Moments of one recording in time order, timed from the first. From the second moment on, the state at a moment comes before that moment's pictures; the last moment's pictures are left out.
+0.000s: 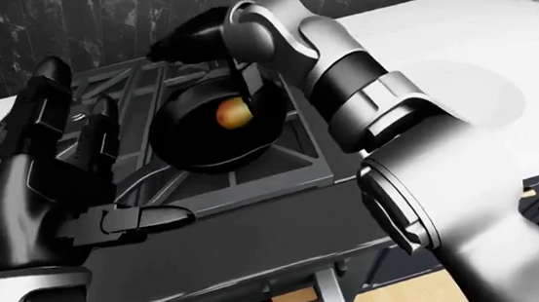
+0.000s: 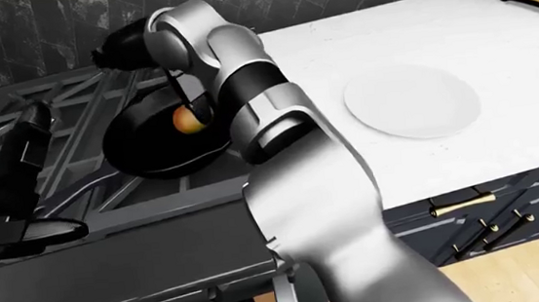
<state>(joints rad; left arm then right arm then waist) -0.21 0.45 0.51 -1.01 -1.08 0.88 0.48 -1.77 0.02 0.05 1.37 -1.15 -0.43 0.51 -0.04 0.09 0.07</state>
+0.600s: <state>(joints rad) -0.25 0.45 0.50 -1.00 -1.06 0.87 0.51 -1.17 -0.37 -0.19 0.17 -0.51 -0.10 0.70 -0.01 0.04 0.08</state>
